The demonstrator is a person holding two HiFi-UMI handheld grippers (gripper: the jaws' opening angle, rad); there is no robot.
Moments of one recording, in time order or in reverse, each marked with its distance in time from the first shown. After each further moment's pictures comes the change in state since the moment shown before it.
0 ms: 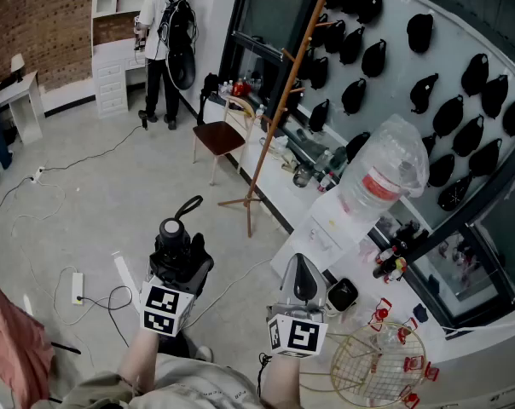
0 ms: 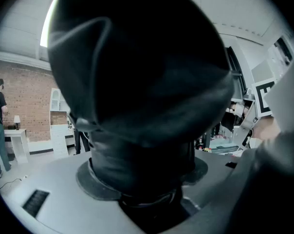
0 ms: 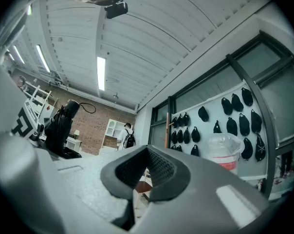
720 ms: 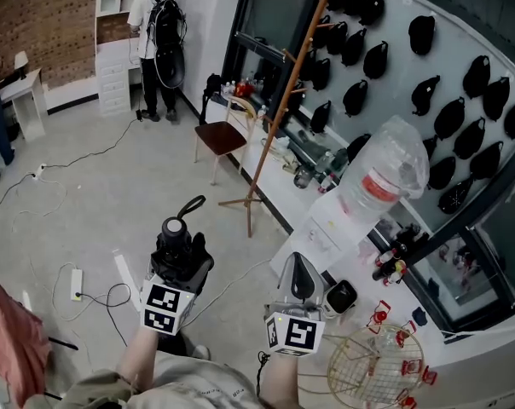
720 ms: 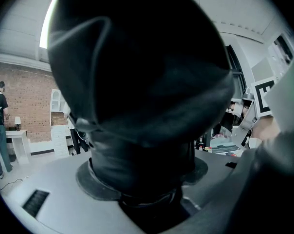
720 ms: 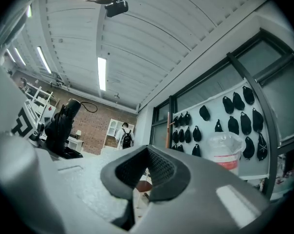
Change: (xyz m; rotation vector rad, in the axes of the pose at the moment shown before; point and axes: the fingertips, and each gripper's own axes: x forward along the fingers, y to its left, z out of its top) left arm 0.003 -0.013 -0.006 0.002 0.006 0.007; right arm -0.001 -0.006 -0.005 0.004 0.006 0.023
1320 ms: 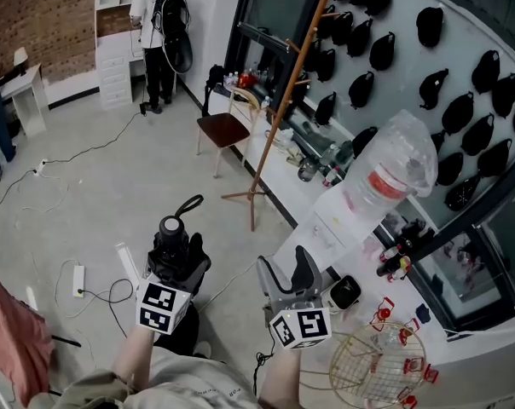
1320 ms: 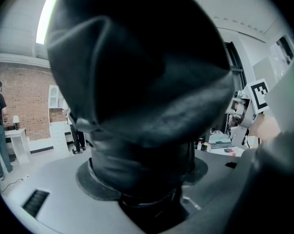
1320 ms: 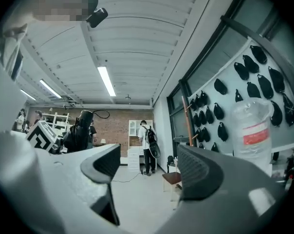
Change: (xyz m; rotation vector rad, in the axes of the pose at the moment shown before) left arm 0.014 0.009 -0.019 0.005 0.071 -0.015; right arm 0.024 0.023 -0.040 0.249 0.072 0.264
